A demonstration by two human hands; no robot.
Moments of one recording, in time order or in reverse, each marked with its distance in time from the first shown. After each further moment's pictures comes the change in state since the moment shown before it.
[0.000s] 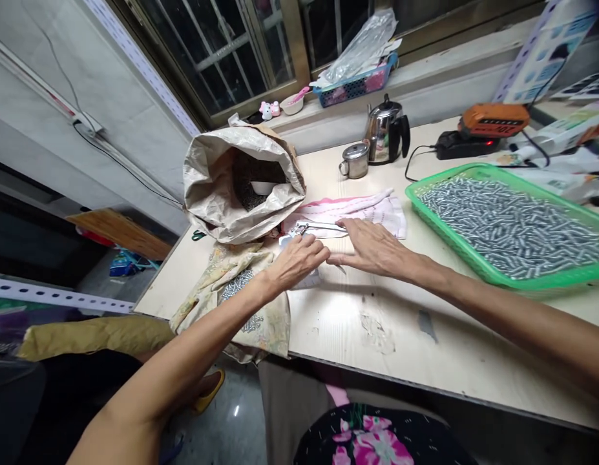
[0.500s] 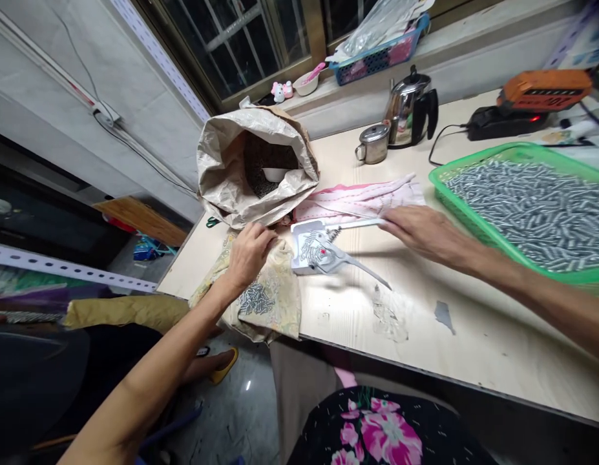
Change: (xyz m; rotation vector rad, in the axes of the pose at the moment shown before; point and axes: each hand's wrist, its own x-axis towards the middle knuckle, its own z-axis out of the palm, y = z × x) left_hand -0.096 -0.027 -0.003 -0.164 0.169 -0.556; right_hand -0.026 0.045 -0.008 -0.022 -0.039 -0.076
